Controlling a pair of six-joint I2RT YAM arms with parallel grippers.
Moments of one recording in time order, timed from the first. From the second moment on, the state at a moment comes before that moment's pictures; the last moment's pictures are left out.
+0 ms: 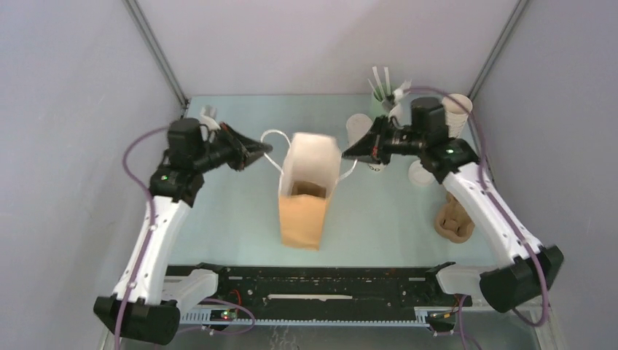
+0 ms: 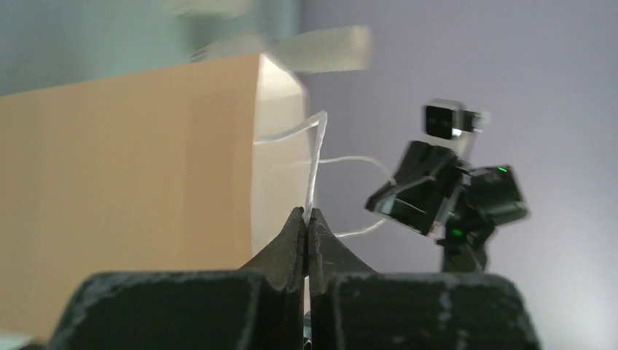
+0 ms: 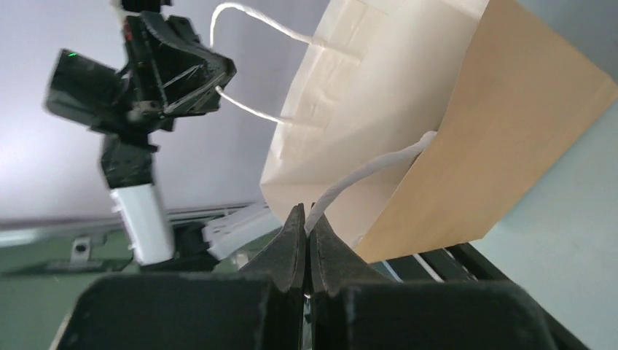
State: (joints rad) left arm -0.16 1.01 1.28 -0.52 0.59 -1.11; right arm 0.38 1.24 1.42 -0.52 -0.77 0.90
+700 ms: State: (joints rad) left arm -0.22 0.92 1.28 -0.40 0.60 -0.89; right arm 0.45 1.32 1.47 -0.25 -0.93 0.72
